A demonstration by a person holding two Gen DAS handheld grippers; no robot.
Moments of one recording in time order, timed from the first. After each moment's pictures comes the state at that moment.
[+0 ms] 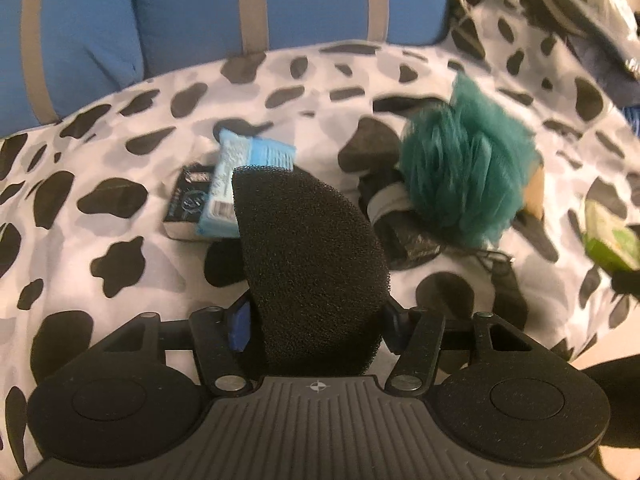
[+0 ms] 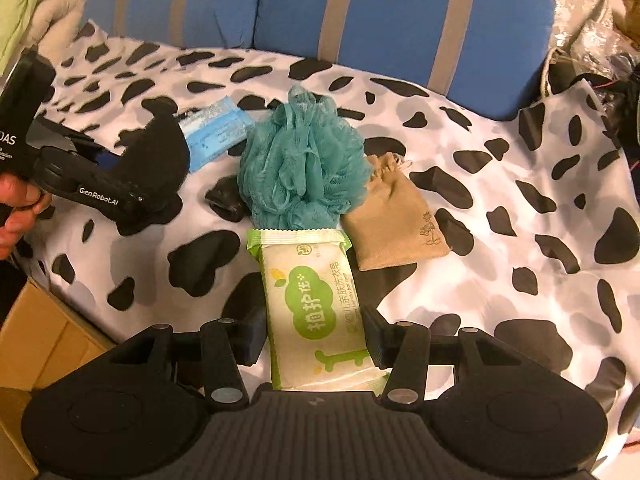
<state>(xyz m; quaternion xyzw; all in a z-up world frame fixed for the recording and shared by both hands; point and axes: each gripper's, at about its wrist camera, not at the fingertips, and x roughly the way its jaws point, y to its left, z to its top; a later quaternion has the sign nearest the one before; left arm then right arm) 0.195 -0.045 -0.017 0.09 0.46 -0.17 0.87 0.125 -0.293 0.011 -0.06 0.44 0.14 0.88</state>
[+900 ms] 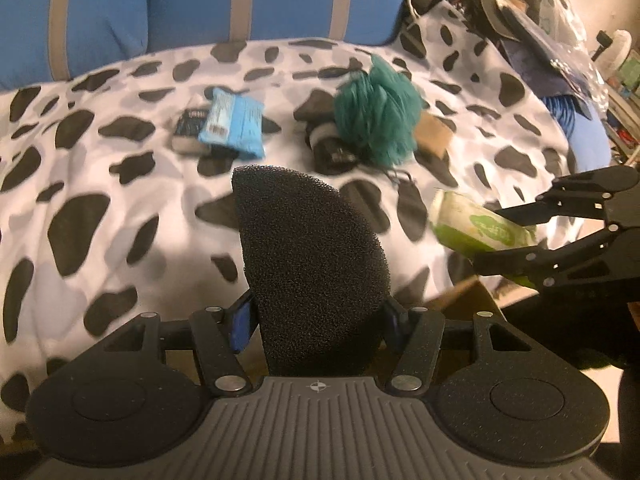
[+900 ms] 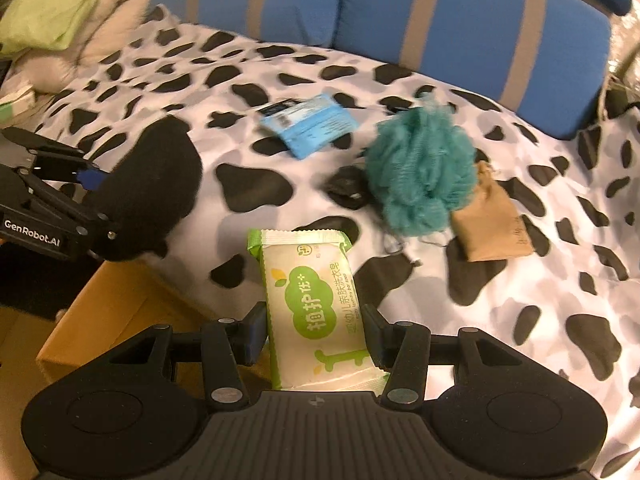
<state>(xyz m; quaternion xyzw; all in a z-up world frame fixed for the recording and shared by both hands) 0.076 -0.003 0.011 0.04 0.47 -0.22 0.85 0.067 -0.221 0.019 -0.09 0.44 0.23 0.86</state>
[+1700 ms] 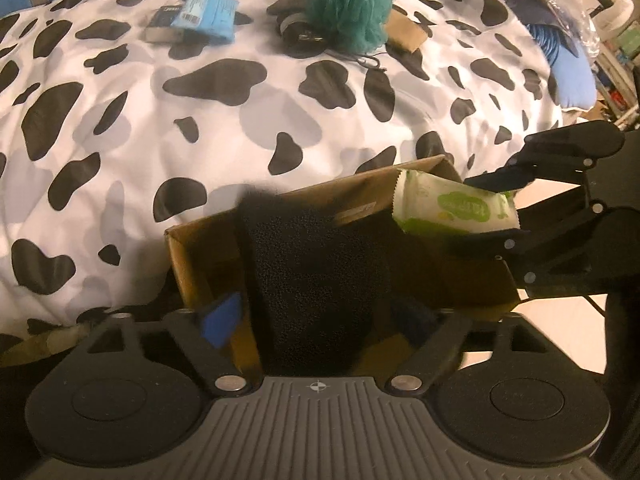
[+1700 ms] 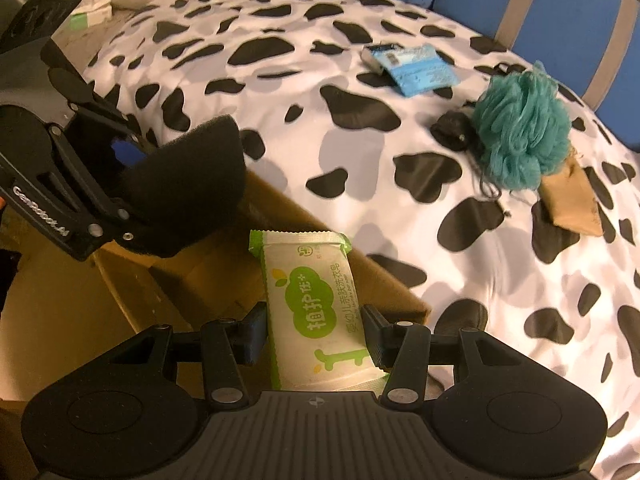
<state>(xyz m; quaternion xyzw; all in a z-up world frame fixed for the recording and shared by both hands) 0.029 -0.001 -0.016 0.04 0.57 -0.24 0.79 0.016 -0.194 -0.007 -0.15 0.48 0.31 0.80</state>
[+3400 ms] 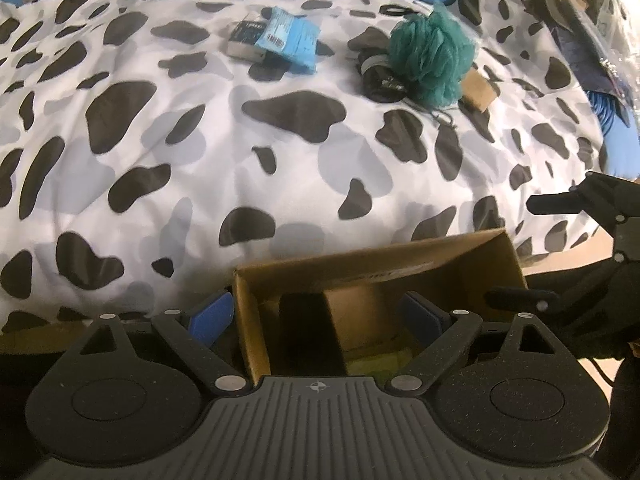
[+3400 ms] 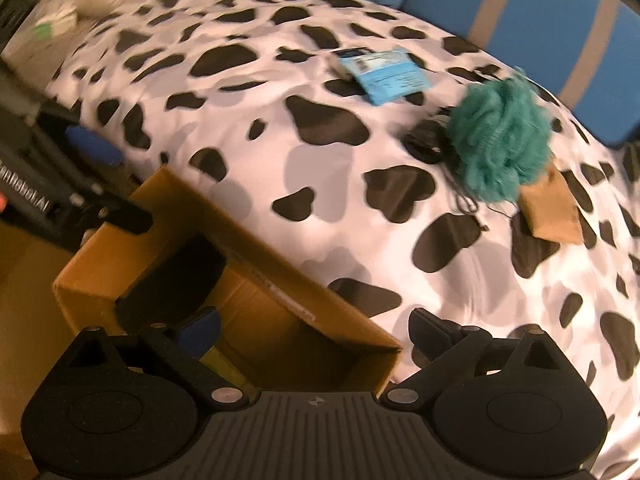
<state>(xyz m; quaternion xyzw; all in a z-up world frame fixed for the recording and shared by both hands) 0.055 0.020 -0.005 -0.01 0.55 -0.15 0.82 0.044 -0.187 -0.004 -0.14 0.48 0.25 0.83</state>
